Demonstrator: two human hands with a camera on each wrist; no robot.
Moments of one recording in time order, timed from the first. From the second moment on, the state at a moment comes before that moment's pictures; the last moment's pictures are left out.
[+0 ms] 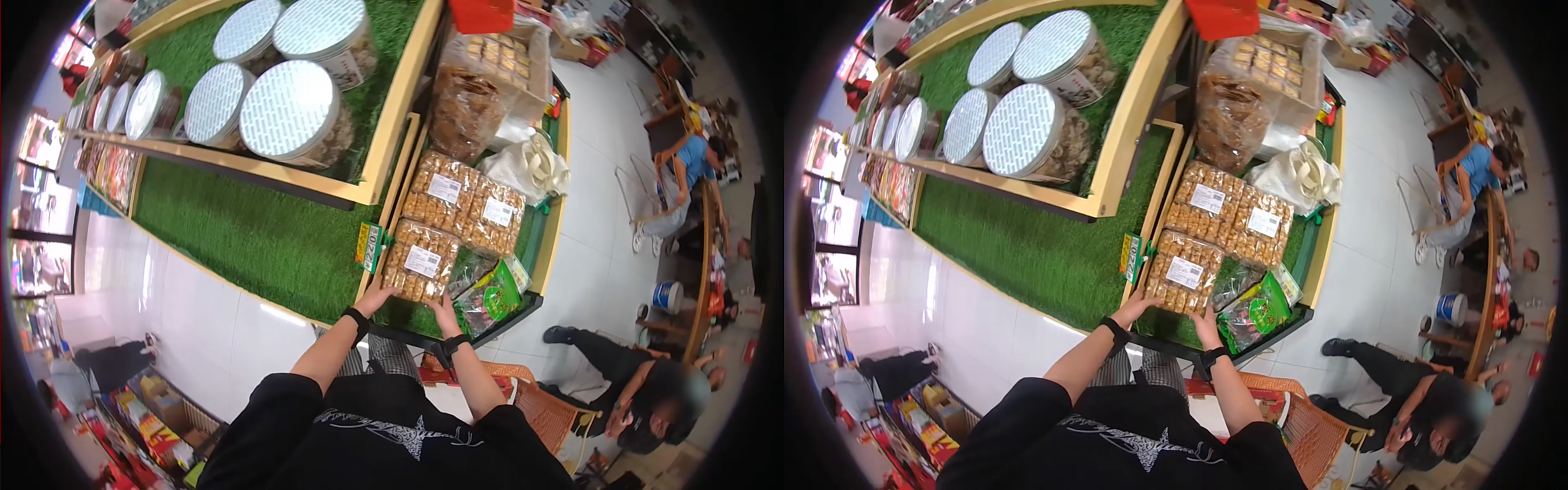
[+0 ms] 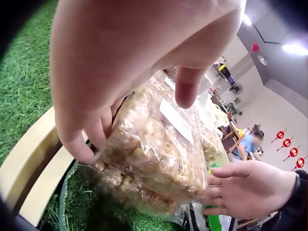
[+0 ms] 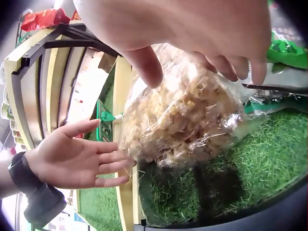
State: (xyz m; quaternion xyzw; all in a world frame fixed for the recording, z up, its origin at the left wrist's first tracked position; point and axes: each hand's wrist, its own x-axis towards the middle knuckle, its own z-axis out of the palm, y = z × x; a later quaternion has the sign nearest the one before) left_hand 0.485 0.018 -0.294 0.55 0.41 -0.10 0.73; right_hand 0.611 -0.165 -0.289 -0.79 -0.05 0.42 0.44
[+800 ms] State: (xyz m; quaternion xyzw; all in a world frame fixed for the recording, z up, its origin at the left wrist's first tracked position) left_hand 0.169 0.042 -0.045 0.48 0.29 0.22 0.80; right_hand 0.411 -0.071 -0.008 -0.58 -0.32 0.51 0.55
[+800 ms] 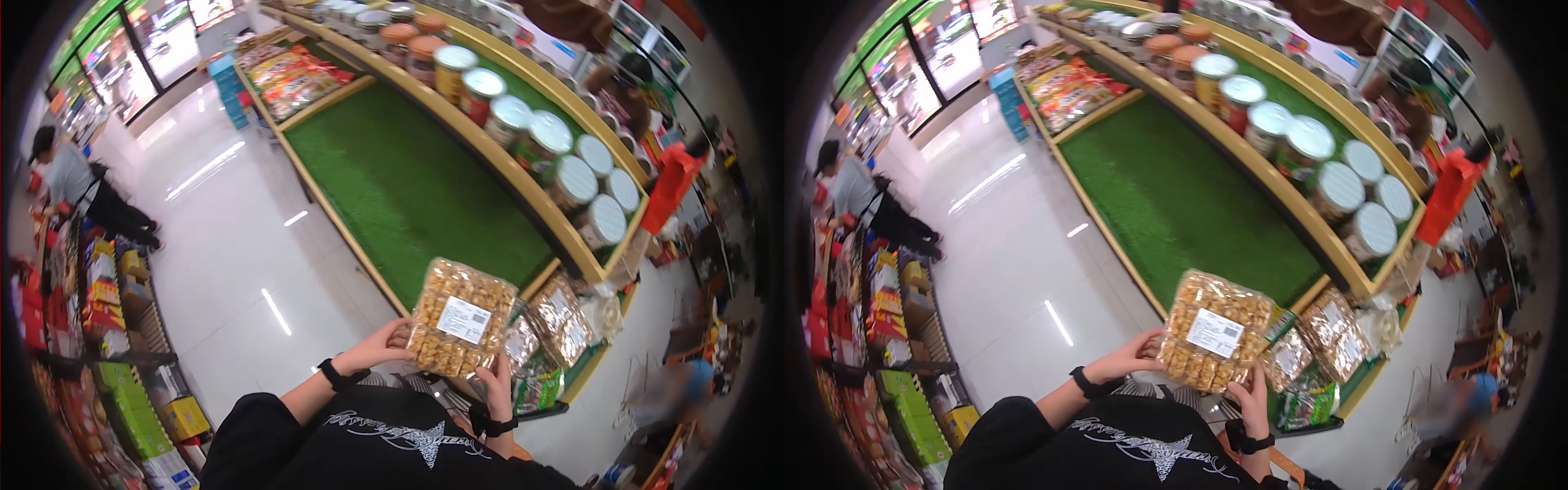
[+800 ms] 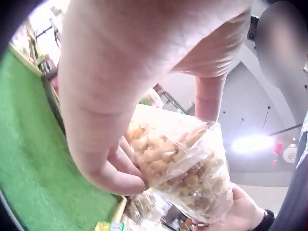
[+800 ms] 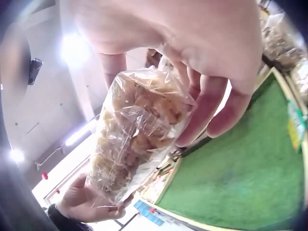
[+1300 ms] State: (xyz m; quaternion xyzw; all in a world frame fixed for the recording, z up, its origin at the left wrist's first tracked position) left_hand -0.064 -0.095 -0.007 0.33 0.55 0.57 0.52; right_hand 0.168 0.056 0.006 -0.29 -0.63 0.69 0.20
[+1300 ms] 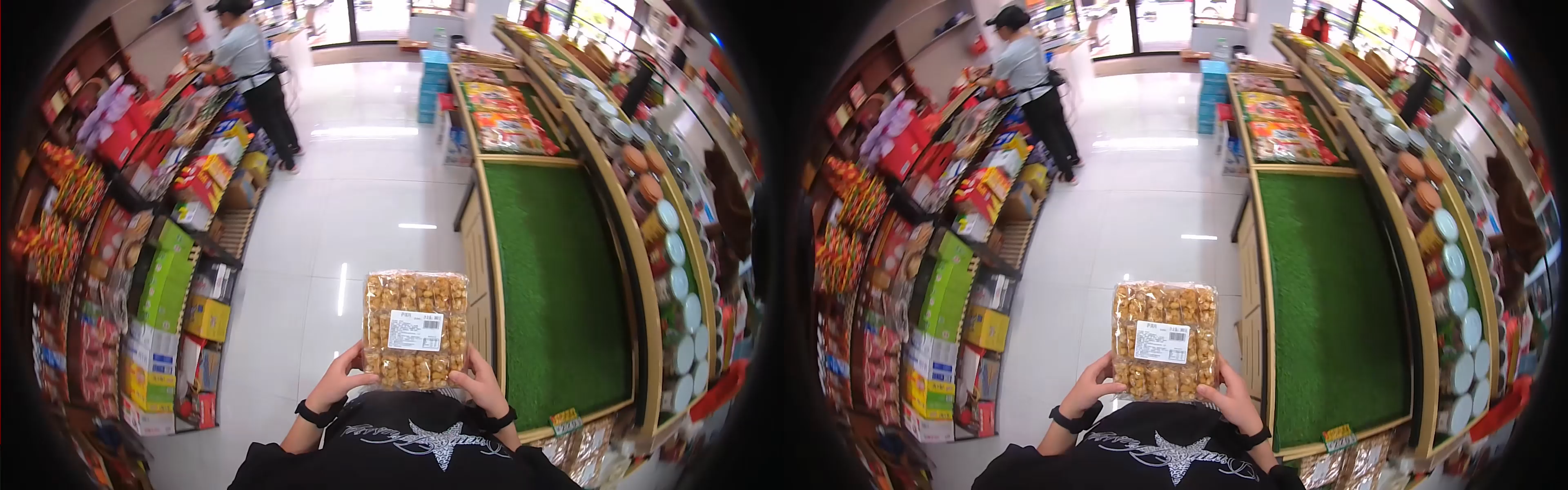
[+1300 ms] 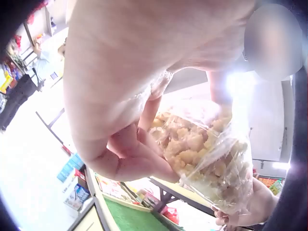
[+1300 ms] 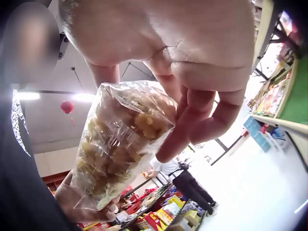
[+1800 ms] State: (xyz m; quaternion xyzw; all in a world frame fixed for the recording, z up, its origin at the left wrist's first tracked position) left_hand -0.086 -0.012 0.017 0.29 0.65 0.62 0.33; right_hand 0.086 0.192 0.000 -0.18 -0.61 0.75 0.14
